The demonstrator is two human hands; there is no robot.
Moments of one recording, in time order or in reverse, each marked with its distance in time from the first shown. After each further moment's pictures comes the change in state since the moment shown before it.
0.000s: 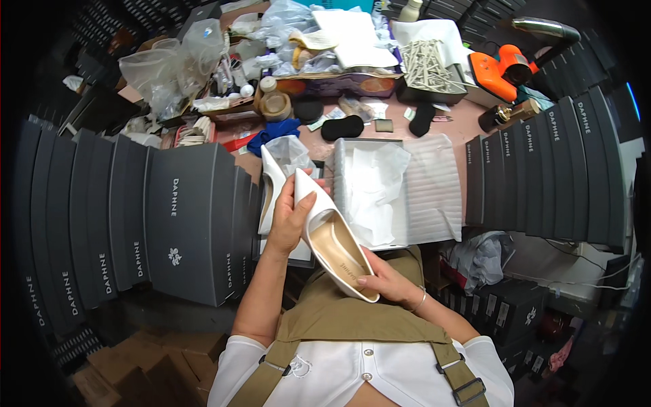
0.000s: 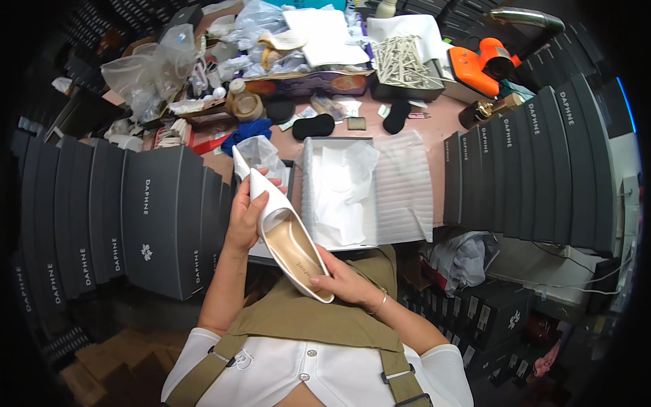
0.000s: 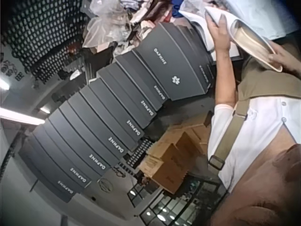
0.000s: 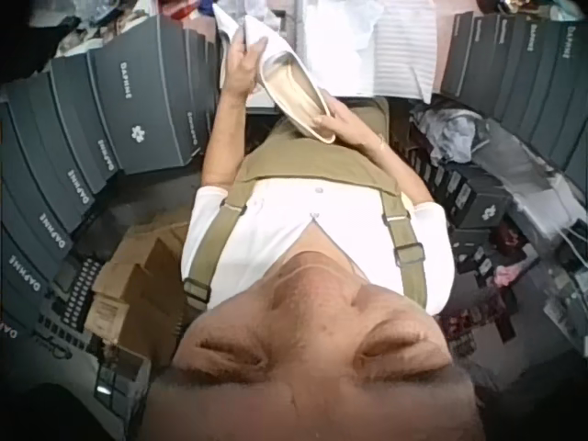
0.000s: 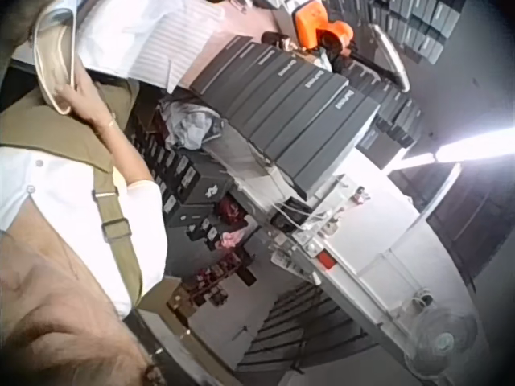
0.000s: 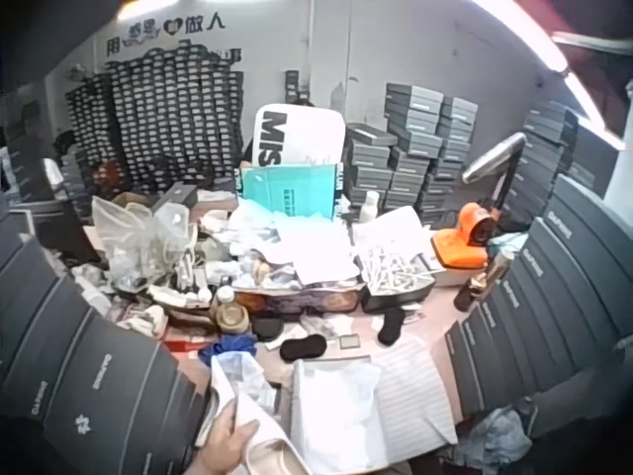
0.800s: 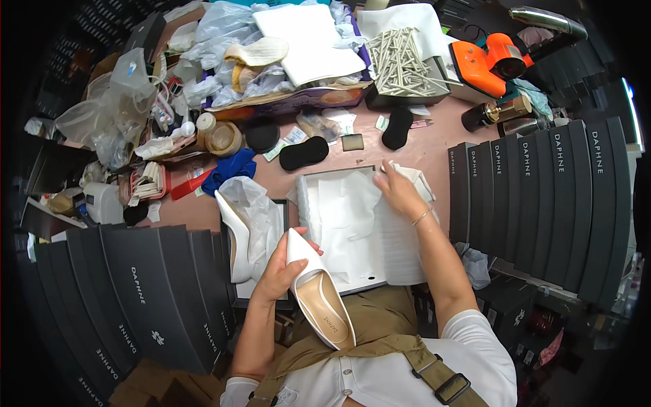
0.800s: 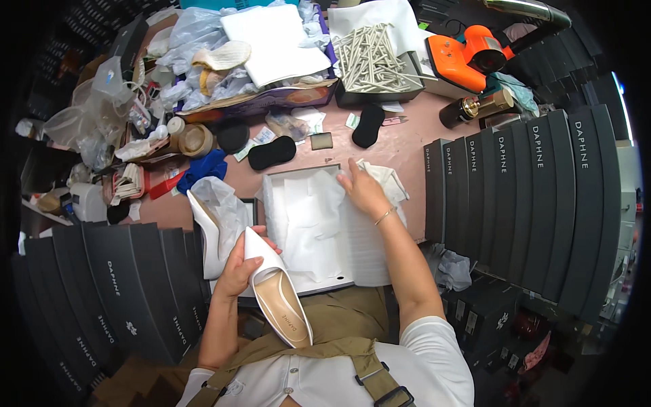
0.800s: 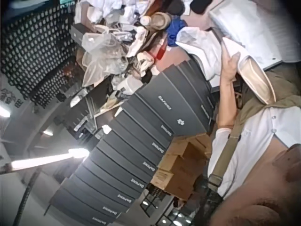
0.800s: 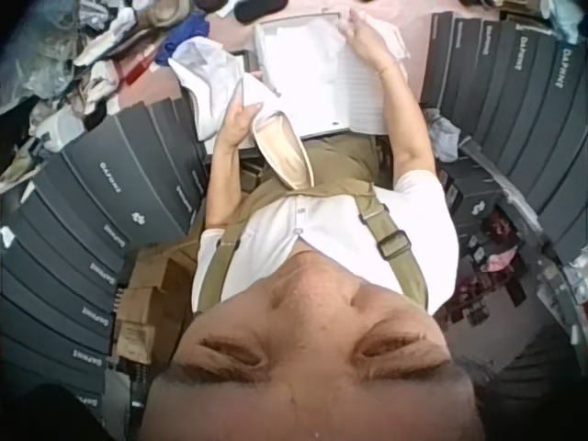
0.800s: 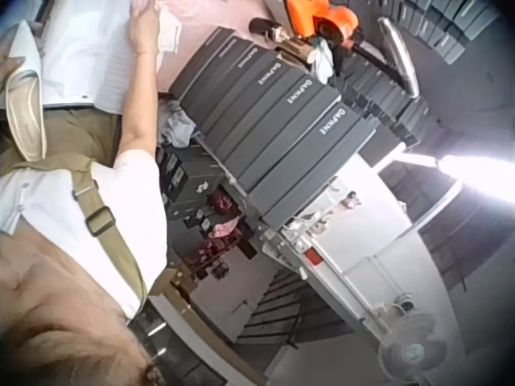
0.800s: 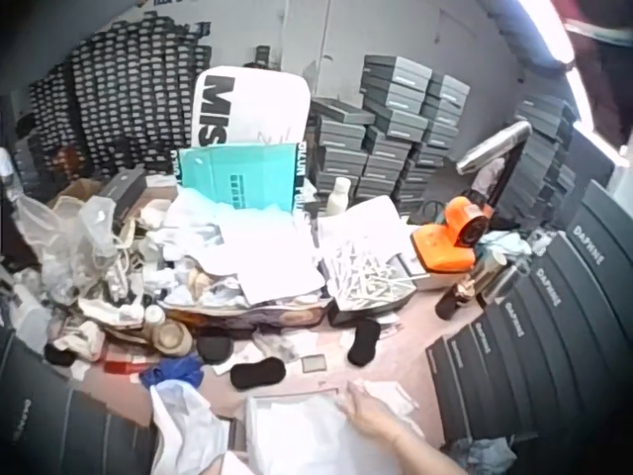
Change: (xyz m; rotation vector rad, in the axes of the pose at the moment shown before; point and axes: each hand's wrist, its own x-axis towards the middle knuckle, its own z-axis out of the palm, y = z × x) left_hand 0.047 -0.044 0.003 0.017 -0.219 -0.347; right_hand 0.113 -0.026 -0.260 -1.070 0.714 0.081
